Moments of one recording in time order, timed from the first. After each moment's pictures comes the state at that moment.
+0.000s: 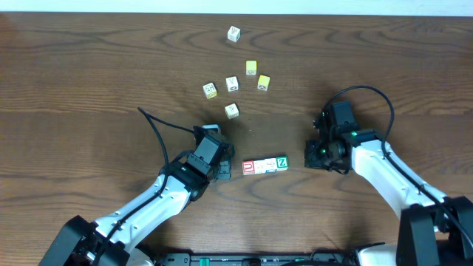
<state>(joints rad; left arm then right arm) -0.62 1.42 0.61 -0.24 -0.08 -0.65 0.22 1.53 0.82 -0.65 -0.16 0.31</state>
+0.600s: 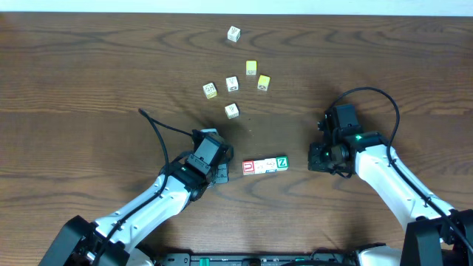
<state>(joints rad) -0.62 1.42 0.61 -0.31 -0.08 -0.65 0.22 1.48 0.80 -0.69 -0.12 0.33</state>
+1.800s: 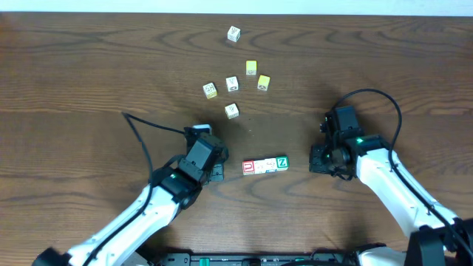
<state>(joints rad) -0.62 1.25 0.61 -0.37 -0.17 -0.64 0.23 1.44 0.80 -0.71 -0.09 0.35</state>
